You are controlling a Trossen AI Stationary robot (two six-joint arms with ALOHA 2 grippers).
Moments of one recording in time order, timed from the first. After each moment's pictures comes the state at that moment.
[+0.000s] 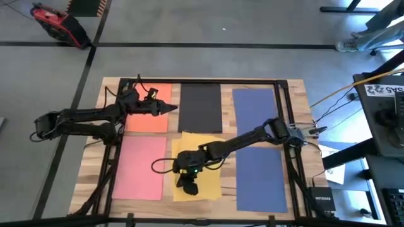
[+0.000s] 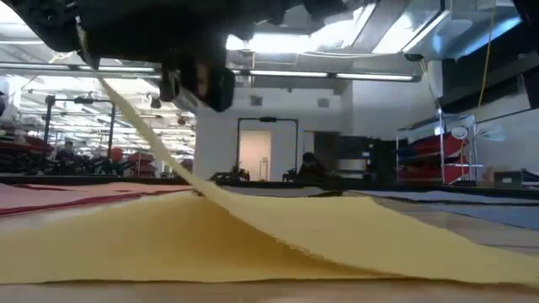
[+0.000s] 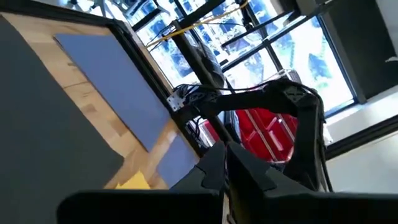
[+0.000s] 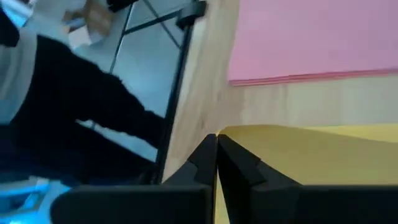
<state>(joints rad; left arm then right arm) 0.44 0.97 0.40 0.55 0.38 -0.97 0.28 2.24 1.75 -0.19 -0.45 0.46</state>
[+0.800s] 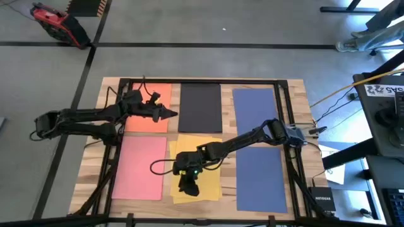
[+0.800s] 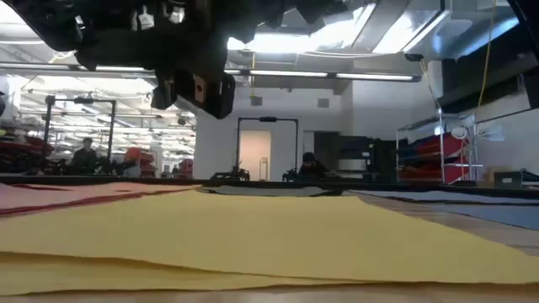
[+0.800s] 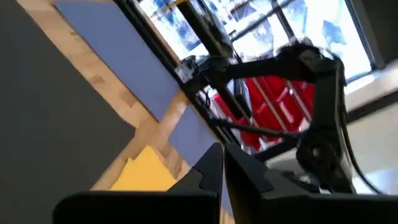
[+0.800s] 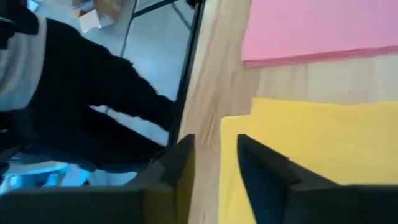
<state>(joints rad) 0.39 0.97 0.40 0.43 0.44 -0.85 0.28 2.26 1.77 -0.24 -0.52 0.50</state>
